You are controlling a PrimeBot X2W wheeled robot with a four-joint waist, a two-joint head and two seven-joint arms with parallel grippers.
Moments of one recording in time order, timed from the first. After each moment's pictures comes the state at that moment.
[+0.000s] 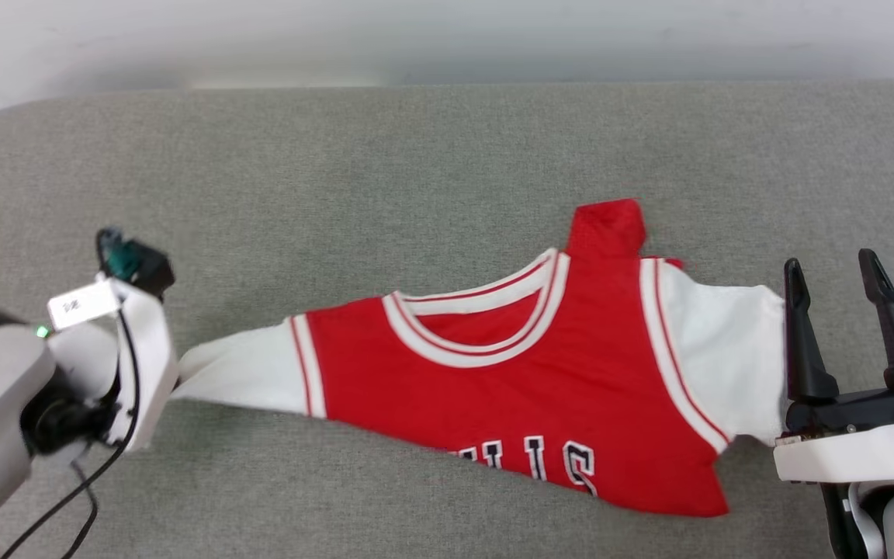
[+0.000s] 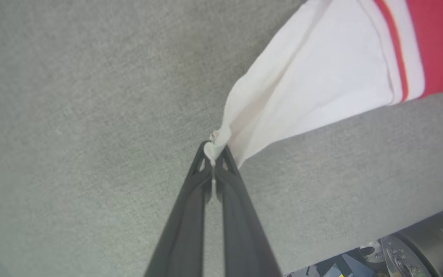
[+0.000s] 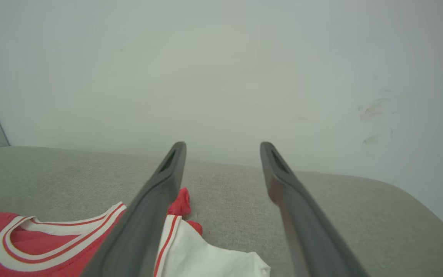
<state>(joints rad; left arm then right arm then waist) -0.93 0.89 -1.23 0.37 -1.16 -0.07 0.63 -0.10 -0.11 -0.07 -0.06 0.10 0.13 -0.26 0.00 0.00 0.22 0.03</state>
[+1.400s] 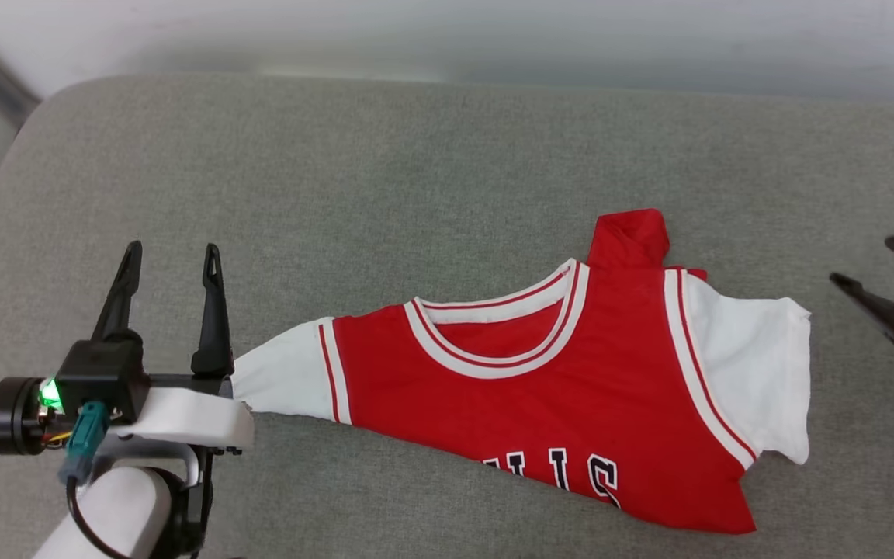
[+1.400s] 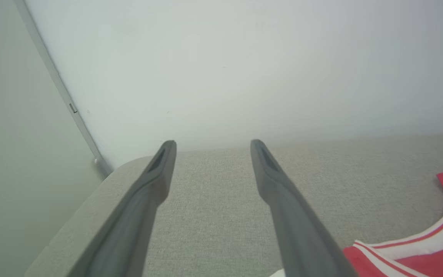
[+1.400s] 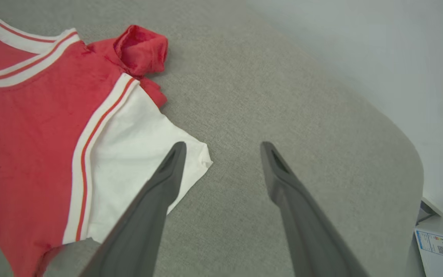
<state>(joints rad) -0.26 0.55 -0.44 -0.04 -0.49 0.44 -0.26 -0.53 -0.87 0.45 0.01 0.68 0.13 0.64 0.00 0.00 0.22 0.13</state>
